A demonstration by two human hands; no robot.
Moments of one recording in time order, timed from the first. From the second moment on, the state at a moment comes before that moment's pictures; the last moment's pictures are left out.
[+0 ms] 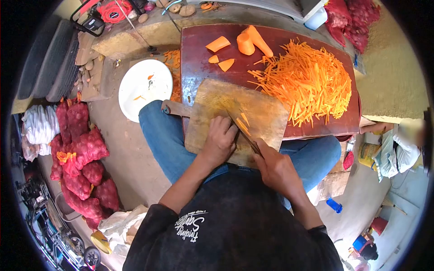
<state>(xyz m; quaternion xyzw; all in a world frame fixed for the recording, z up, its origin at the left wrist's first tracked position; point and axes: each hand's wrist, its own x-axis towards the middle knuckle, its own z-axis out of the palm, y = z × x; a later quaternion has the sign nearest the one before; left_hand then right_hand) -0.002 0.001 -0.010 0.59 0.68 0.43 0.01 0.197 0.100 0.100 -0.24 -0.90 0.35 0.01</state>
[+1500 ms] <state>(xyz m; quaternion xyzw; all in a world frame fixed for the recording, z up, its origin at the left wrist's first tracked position) -0.002 0.000 -0.014 0.57 0.69 0.45 -0.01 0.185 0.101 0.101 -0.28 -0.86 0.42 0.01</state>
